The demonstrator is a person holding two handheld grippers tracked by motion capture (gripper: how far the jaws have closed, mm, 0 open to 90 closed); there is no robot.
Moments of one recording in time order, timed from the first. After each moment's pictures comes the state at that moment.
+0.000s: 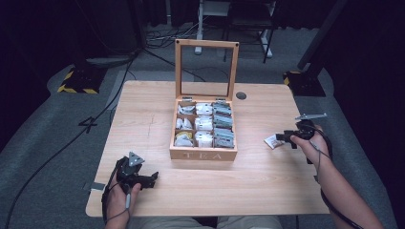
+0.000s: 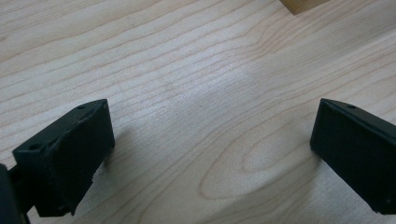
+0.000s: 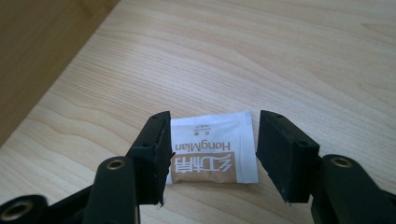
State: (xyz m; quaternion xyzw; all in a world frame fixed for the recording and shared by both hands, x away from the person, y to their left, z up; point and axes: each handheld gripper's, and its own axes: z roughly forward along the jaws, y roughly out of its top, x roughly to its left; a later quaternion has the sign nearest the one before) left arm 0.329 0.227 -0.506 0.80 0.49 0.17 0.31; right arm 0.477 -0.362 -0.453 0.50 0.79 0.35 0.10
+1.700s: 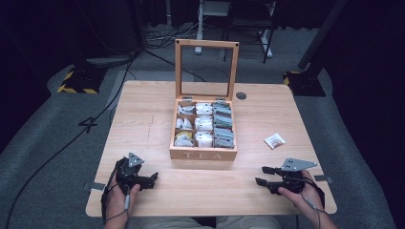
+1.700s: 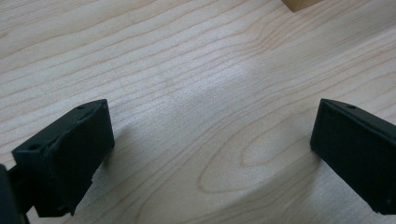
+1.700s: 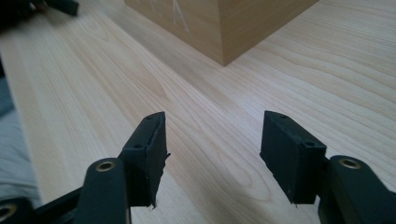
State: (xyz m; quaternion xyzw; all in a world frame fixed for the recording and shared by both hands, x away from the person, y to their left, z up) left arm 0.327 0.228 -0.506 0.80 0.49 0.17 0.31; right arm 0.328 -0.290 -0.479 0.32 0.83 0.45 0.09
